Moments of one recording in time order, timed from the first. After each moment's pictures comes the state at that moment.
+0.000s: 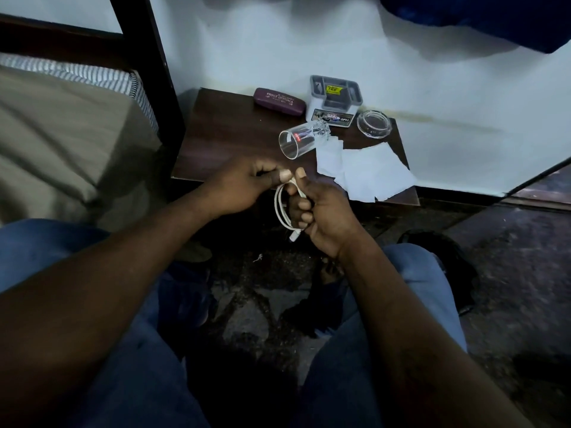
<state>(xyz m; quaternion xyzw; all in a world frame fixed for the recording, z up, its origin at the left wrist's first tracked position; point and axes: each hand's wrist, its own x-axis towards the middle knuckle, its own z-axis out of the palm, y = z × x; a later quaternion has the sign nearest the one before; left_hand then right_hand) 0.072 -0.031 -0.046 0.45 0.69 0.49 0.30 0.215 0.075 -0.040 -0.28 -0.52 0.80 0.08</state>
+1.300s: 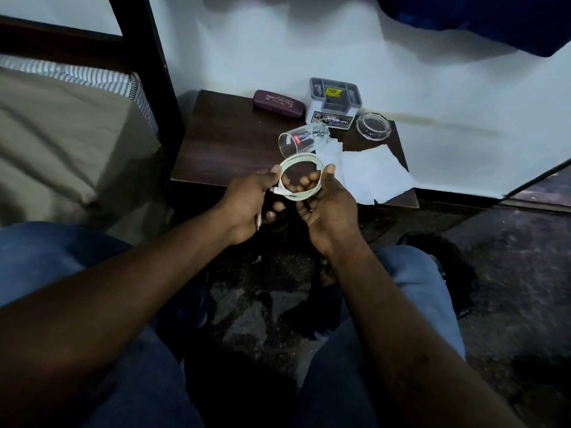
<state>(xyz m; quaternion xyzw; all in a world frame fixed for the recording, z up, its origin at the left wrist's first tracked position) 0.114 -0.018 -0.037 0.06 0.61 0.66 0.45 0.208 0.075 -0.037 -0.39 -0.40 0.80 0.24</state>
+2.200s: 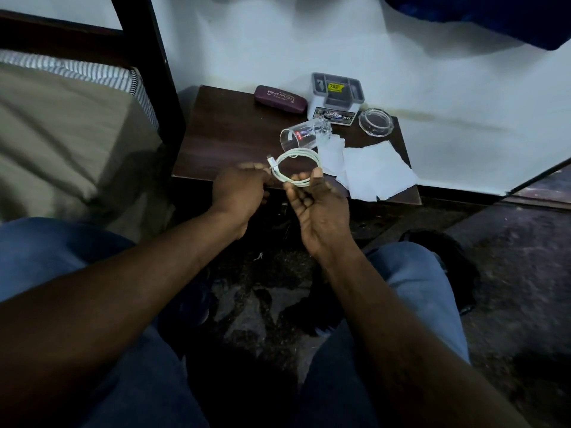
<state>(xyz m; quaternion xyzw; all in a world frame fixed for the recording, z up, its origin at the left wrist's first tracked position) 0.108 -0.022 -0.045 0.05 0.70 0.65 0.29 0.203 0.059 -0.048 -0.34 -0.35 0.82 0.29</state>
